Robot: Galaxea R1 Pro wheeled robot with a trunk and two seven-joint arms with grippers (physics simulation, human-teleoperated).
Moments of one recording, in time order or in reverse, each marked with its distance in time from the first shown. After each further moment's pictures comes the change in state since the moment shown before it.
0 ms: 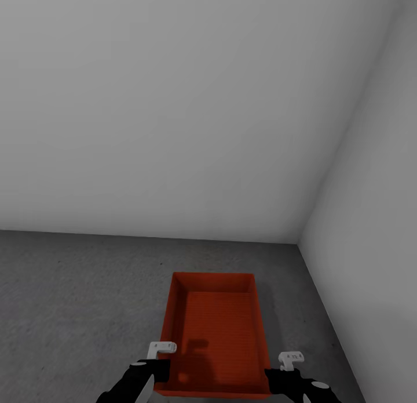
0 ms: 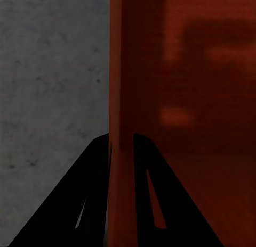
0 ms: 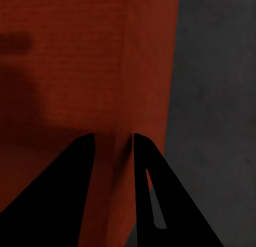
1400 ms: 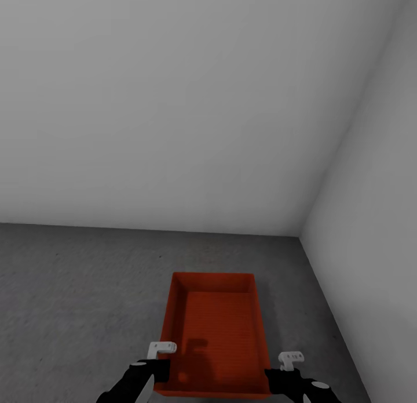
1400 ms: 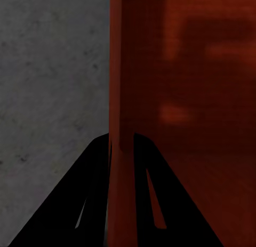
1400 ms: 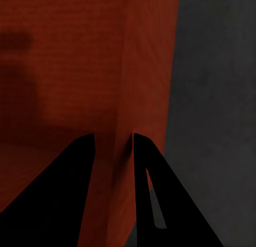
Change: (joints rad) left arm 0.000 0.000 0.000 0.002 0.000 -0.002 0.000; right arm 0.000 0.000 0.001 0.000 0.000 0.000 0.000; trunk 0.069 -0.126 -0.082
